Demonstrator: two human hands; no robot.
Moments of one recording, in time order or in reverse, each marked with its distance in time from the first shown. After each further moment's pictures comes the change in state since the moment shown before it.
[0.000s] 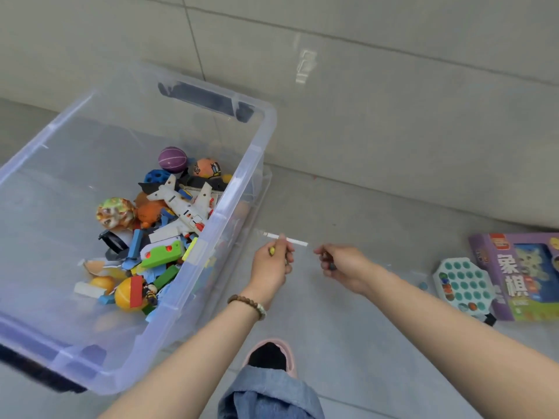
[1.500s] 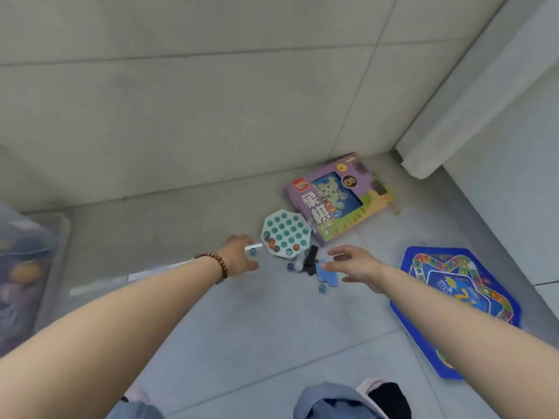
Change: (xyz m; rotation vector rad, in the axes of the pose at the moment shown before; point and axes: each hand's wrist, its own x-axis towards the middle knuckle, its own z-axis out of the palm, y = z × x) left_hand -0.014 -0.048 0.254 1.463 -0.598 0.304; right_hand -0.097 0.136 -0.341 -0.114 0.297 0.034
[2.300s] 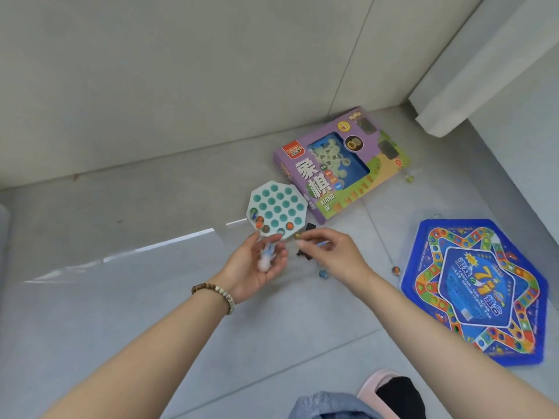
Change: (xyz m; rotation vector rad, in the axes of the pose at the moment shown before) left_hand 0.019 0.023 0.069 -1.862 -0.347 -0.332; right_hand 0.034 0.018 0.049 0.235 0.167 -0.321
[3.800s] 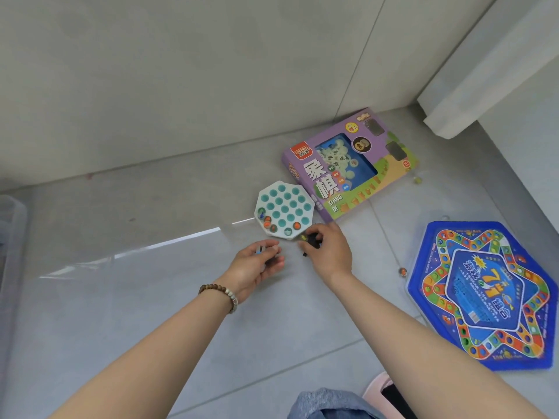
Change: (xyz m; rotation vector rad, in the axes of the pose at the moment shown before) left_hand 0.006 -0.002 -0.016 0.379 0.146 0.195; right_hand 0.031 0.025 0.031 -0.495 0.241 -0.076
